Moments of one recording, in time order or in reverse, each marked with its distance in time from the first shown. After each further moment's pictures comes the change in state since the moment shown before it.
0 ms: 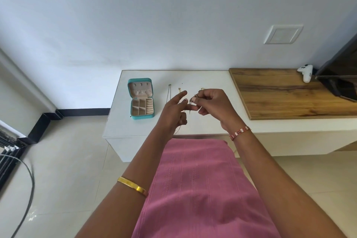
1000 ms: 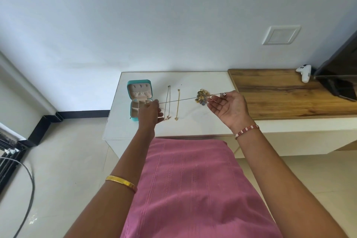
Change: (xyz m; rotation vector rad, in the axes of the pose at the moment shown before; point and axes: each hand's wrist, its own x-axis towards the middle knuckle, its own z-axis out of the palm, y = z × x) left_hand 0.012 -0.006 -0.040 0.013 0.467 0.002; right_hand 0.026 0.039 -0.028 1.030 0.139 0.358
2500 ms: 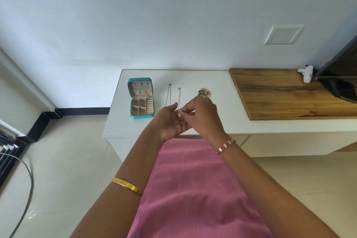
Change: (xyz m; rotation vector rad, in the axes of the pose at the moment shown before) left_hand -0.021 0.005 0.020 -0.460 -0.572 -0.607; right_hand -0.039 0.052 0.045 -1.606 -0.075 -0.693
